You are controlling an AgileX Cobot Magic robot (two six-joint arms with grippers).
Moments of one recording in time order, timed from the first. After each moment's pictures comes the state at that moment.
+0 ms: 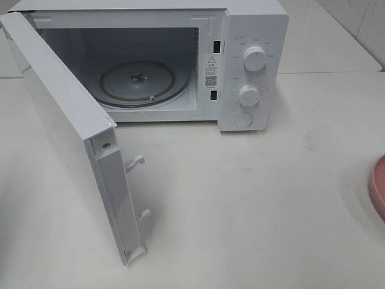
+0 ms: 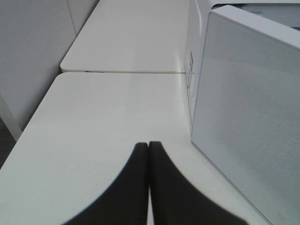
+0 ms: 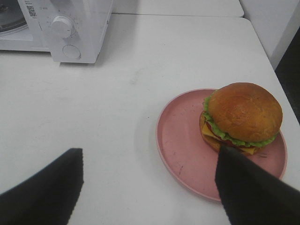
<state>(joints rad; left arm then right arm) 0.08 0.70 -0.32 -0.24 0.04 0.26 0.11 0.00 -0.50 -0.09 1.01 0.08</state>
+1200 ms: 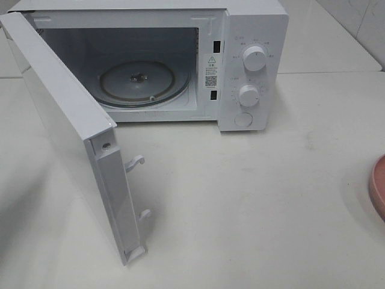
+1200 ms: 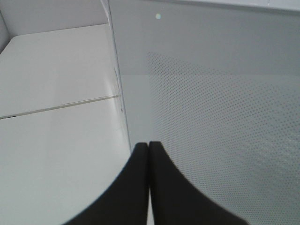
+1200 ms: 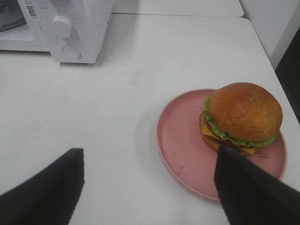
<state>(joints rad) 0.08 1.35 -0.22 0.42 -0.88 -0.16 0.11 0.00 -0.50 -0.09 1.01 0.08</state>
